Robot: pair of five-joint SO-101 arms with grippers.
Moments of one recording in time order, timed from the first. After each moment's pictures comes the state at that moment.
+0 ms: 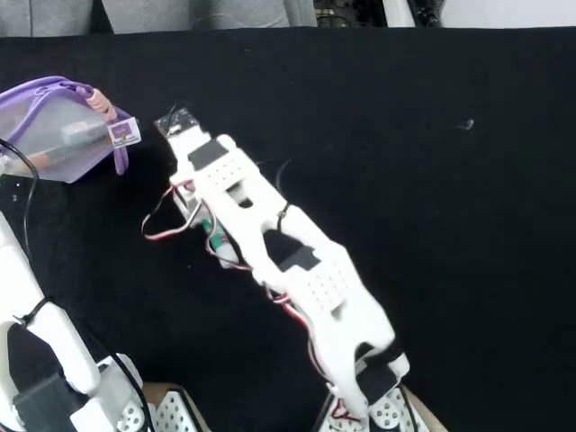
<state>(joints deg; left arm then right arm) -40.1 -20.7 13.8 52.7 19.9 -37.5 49.4 -37.4 80.1 -7.6</state>
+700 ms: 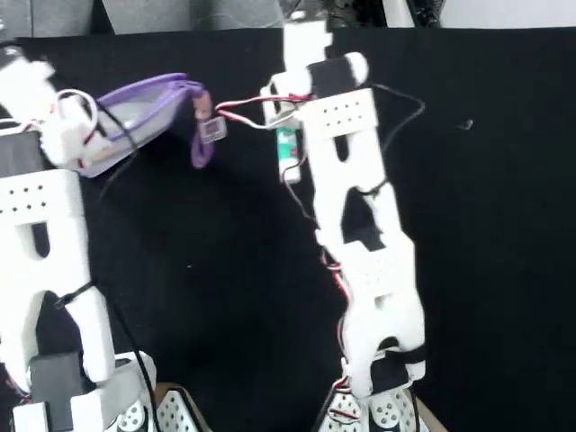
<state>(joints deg) -14.9 -17.8 -2.8 76.8 19.4 -16.4 37.9 -67.1 99.1 -7.6</state>
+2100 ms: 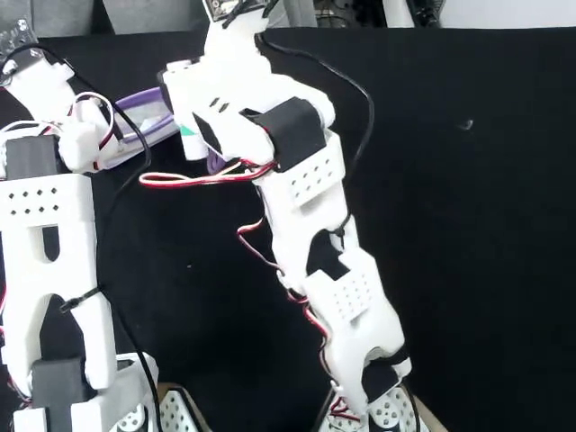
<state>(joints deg) -13.3 -18.4 0.8 73.6 19.4 -34.7 36.7 -93.7 96.2 -12.4</state>
